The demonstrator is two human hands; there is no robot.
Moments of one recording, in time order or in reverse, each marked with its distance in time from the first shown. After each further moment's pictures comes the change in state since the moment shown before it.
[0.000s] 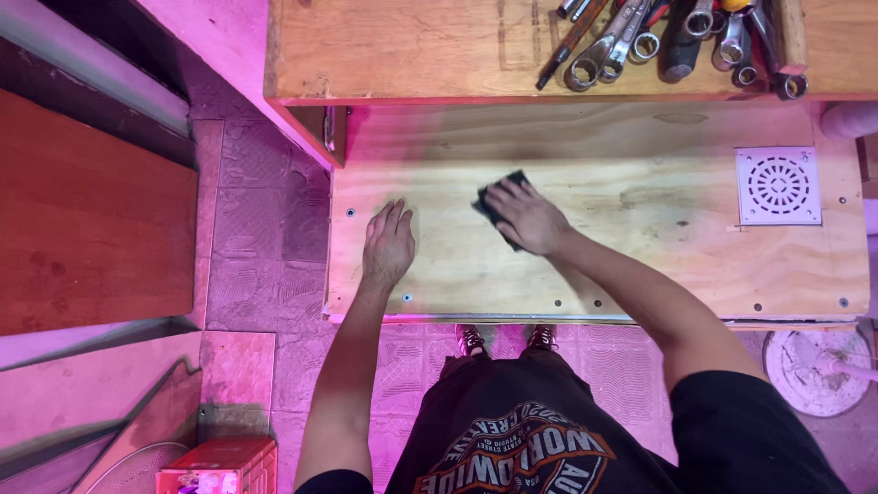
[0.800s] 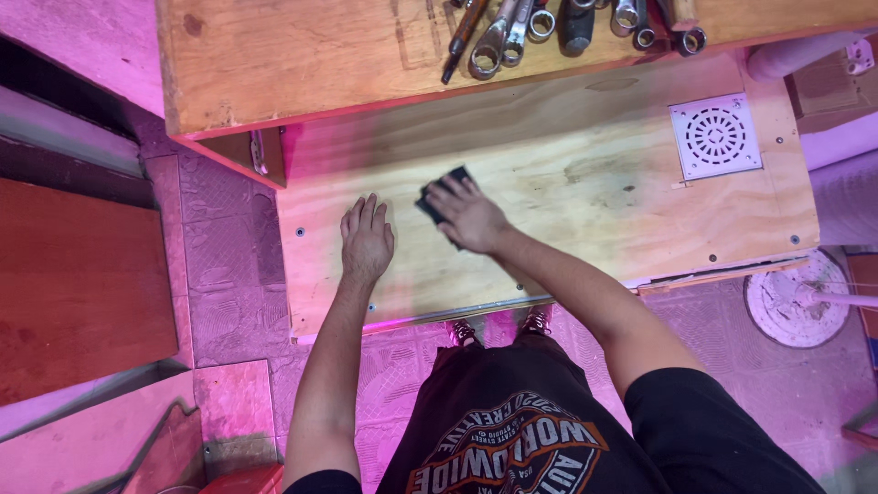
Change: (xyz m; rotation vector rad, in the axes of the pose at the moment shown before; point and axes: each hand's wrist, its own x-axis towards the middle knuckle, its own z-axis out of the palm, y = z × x) left_hand 0.018 0.026 0.042 -0.033 -0.173 0.027; right_hand 0.003 -0.029 0.018 0.006 0.060 0.122
